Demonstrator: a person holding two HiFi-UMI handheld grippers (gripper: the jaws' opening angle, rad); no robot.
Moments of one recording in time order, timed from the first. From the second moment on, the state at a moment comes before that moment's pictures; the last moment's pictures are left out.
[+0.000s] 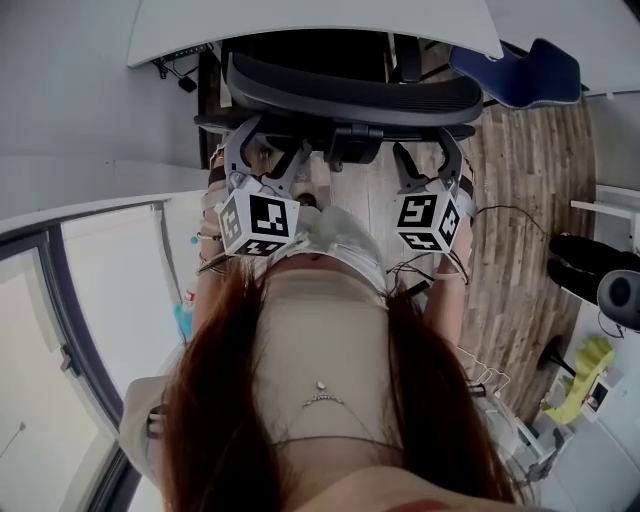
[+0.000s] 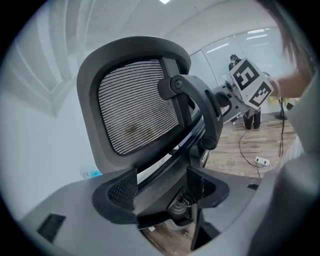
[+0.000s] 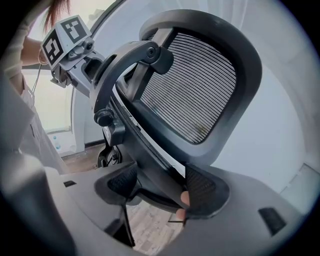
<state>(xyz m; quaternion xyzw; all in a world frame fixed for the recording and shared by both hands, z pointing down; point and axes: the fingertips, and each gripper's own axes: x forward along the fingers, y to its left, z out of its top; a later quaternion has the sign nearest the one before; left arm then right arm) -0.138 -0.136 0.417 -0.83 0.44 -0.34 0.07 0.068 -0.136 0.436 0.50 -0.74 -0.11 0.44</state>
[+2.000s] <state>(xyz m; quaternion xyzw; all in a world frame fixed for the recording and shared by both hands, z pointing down) -0.114 -0.221 0.415 -0.80 0.48 -0.36 0.04 0.092 -0.224 0.434 0.47 -0.77 -0.12 0.42</state>
